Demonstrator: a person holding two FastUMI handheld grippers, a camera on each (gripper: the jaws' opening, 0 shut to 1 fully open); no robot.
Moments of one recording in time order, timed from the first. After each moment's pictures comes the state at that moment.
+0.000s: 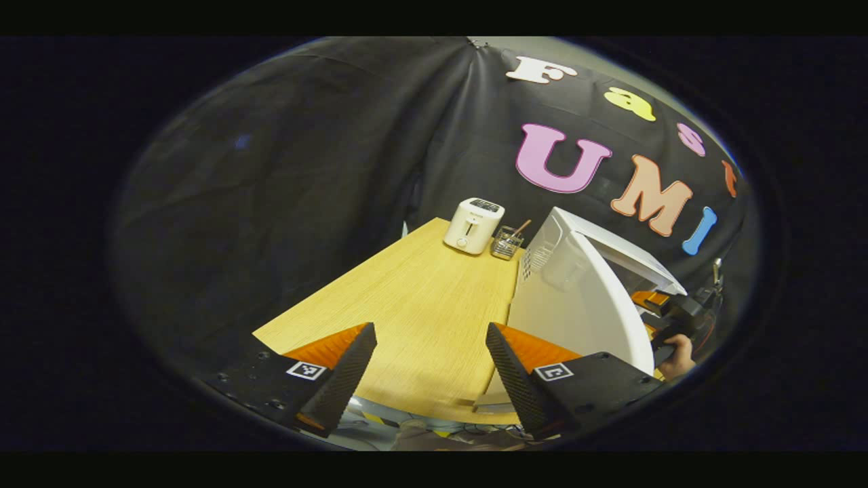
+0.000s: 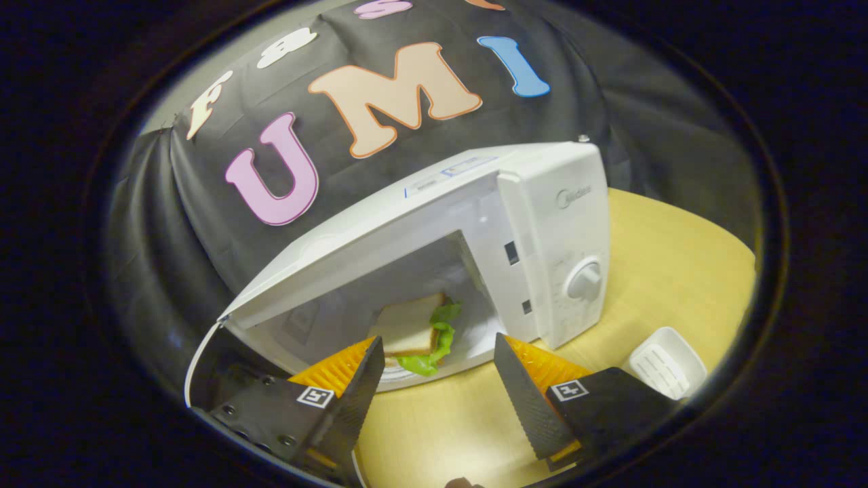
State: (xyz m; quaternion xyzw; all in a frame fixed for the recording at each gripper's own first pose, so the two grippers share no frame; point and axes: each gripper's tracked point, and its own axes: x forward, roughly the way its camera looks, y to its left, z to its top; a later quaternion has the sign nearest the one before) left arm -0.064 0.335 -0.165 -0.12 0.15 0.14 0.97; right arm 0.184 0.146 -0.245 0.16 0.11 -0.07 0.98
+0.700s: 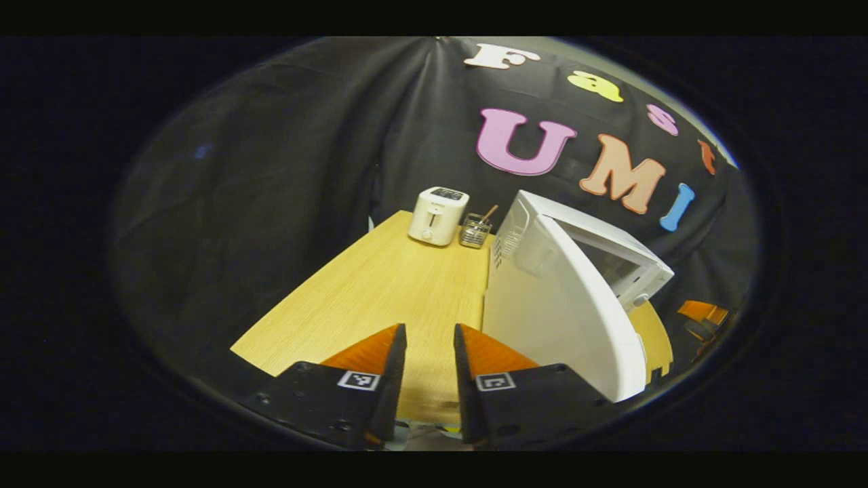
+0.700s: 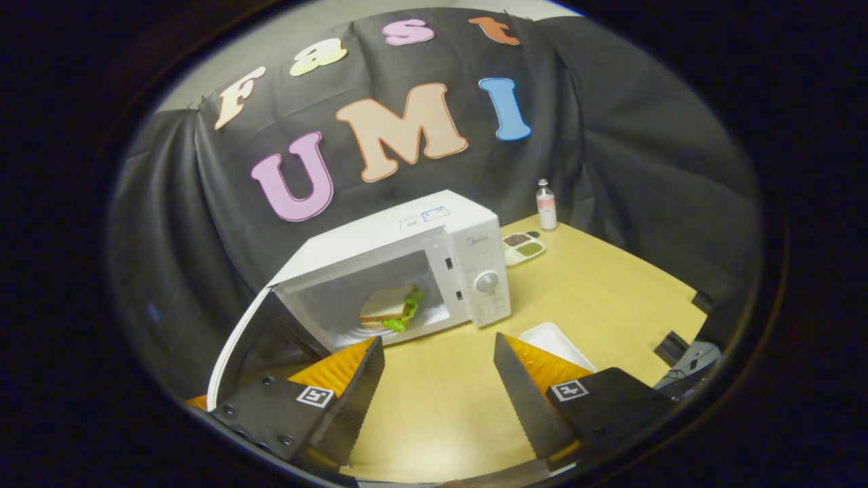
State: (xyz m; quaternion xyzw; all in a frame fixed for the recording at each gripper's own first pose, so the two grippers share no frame) left arm -0.032 0.299 -0.168 -0.08 0.19 0.06 0.98; right arm 0.019 0.119 -0.196 0.10 0.10 -0.12 0.98
